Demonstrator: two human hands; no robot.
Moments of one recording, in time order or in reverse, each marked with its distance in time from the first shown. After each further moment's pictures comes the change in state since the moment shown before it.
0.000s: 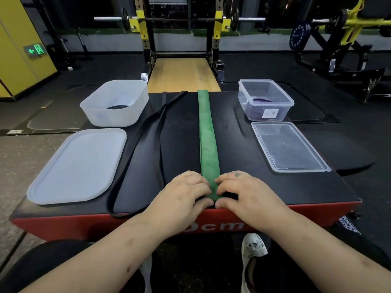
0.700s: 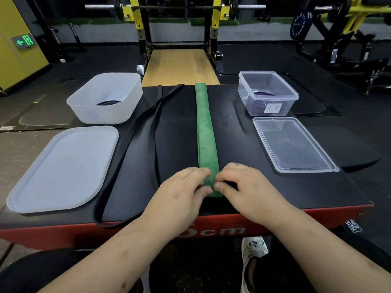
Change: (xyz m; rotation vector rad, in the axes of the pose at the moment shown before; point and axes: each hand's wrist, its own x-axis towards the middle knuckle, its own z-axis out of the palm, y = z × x) left_hand 0.011 0.002 0.002 -0.058 0.123 -0.153; right_hand 0.024 0.009 0.002 0.142 0.084 0.049
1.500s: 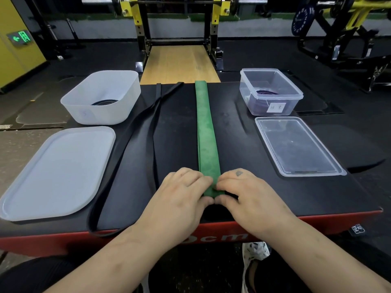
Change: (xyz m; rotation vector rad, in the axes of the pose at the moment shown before) left_hand 0.005 -0.005 0.000 0.188 -0.071 0.092; right_hand -0.005 -0.003 0.005 -0.138 0.007 -0.055
